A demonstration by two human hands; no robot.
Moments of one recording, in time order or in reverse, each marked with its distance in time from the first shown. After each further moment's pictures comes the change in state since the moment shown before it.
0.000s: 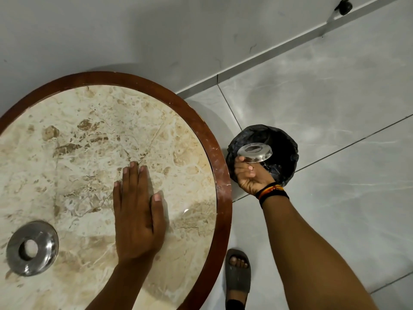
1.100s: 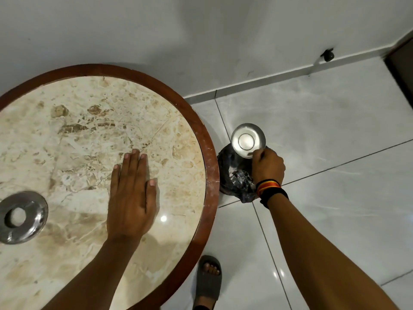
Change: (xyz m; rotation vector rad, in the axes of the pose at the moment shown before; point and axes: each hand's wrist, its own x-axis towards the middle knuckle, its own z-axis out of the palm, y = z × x) left_hand -0.002 0.003 -0.005 0.028 -0.007 -0.014; right_hand -0.063 0.013 0.068 -1.928 1.304 -1.280
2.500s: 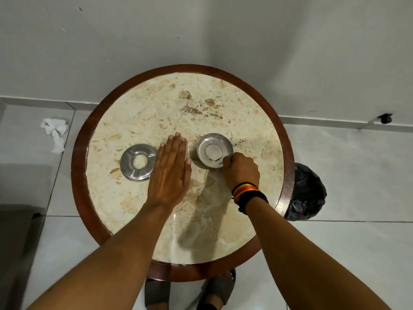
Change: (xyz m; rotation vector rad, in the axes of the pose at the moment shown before) left_hand -0.039 -0.113 -0.068 -0.122 0.100 -0.160; right_hand -0.194 -0.201 0.052 -0.213 -0.371 -0.464
